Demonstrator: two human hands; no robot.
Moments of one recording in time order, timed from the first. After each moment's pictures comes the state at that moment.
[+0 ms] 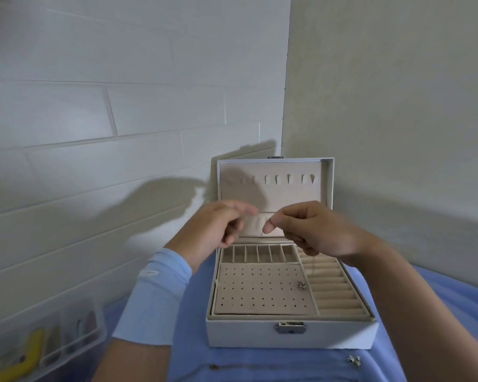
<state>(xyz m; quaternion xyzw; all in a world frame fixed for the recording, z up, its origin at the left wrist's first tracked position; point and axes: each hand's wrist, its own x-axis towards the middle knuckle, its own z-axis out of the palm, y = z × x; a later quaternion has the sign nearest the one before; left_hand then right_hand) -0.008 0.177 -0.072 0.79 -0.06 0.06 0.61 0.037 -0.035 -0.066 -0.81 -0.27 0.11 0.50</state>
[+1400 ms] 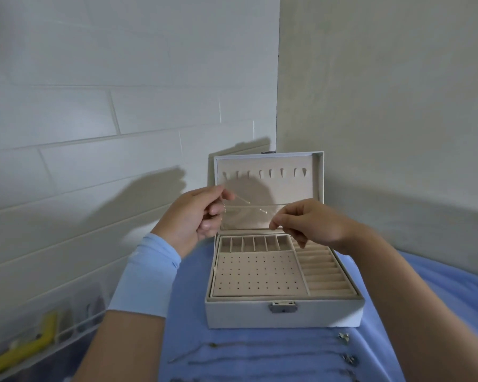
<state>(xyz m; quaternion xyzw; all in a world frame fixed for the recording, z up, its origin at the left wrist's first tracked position) -0.019 0.185 -0.065 0.67 -0.04 0.04 0.74 0.041 -0.048 -0.082 -0.84 -0.25 0.09 0.48</state>
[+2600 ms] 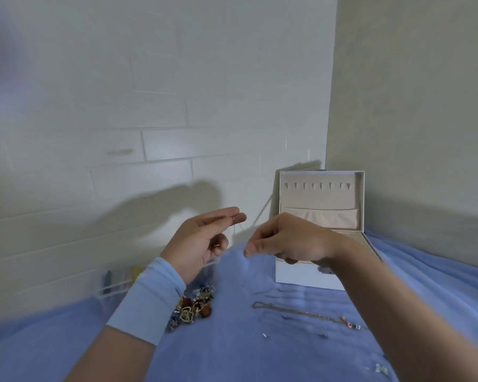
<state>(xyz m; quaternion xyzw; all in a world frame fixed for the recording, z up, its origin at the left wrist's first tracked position) -0.226 0.240 -0.062 0.66 0.01 0.15 0.74 -0.150 0.049 -0.038 -0.79 -0.41 0.18 0.42</state>
